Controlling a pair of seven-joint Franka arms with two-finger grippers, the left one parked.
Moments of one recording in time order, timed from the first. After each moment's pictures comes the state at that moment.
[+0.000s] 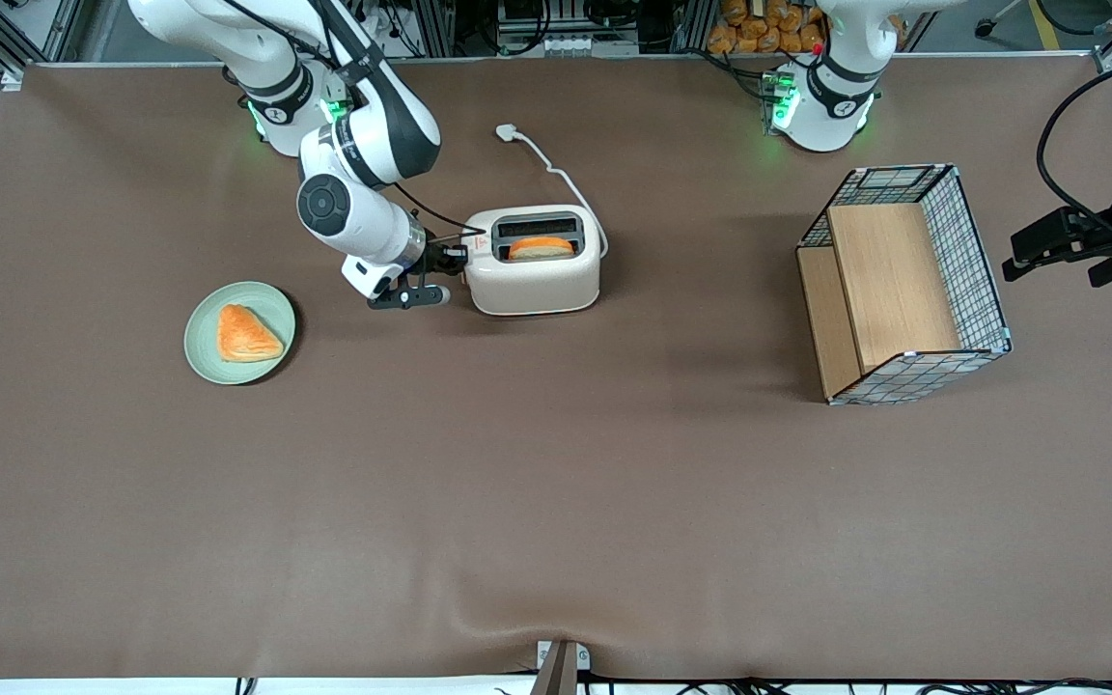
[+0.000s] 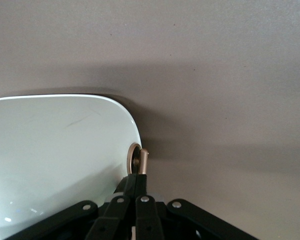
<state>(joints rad) 0.58 0.19 0.03 -2.31 0.50 2.38 0.21</state>
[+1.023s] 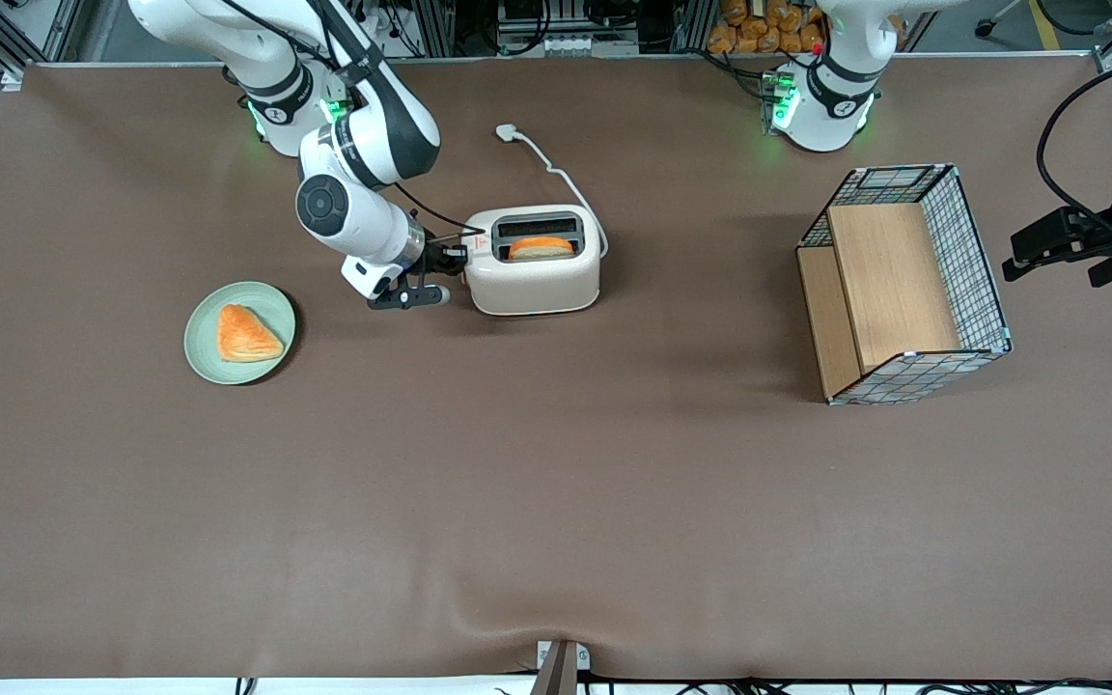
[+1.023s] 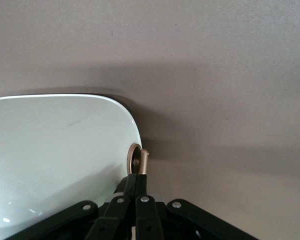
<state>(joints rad) 0.59 0.19 0.03 -2.31 0.51 2.39 0.20</state>
